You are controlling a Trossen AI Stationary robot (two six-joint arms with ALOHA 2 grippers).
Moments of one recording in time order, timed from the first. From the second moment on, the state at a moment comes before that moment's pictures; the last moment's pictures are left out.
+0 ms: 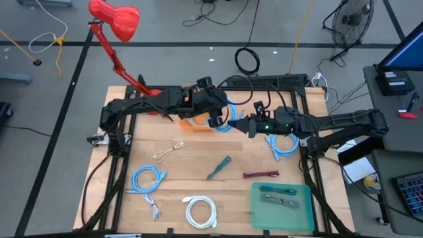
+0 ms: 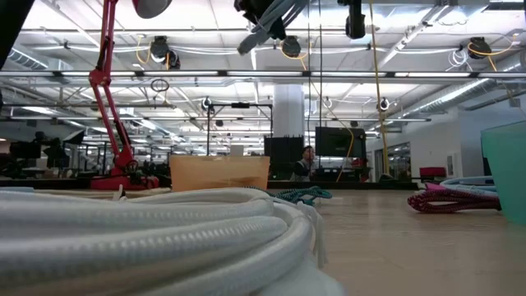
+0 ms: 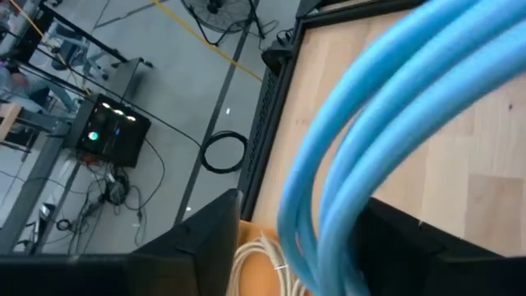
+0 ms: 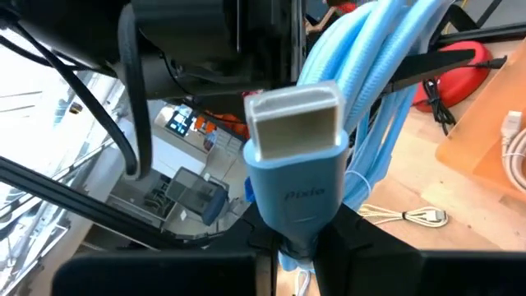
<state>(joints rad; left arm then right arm) 0.11 1.85 1.99 -0.87 -0.55 0.24 0.05 1.14 0.89 0.21 0.12 0.99</state>
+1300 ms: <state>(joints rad) 0.43 1.85 1.58 -0.86 -0.35 0.35 0.09 1.13 0.89 0.19 0.10 0.87</state>
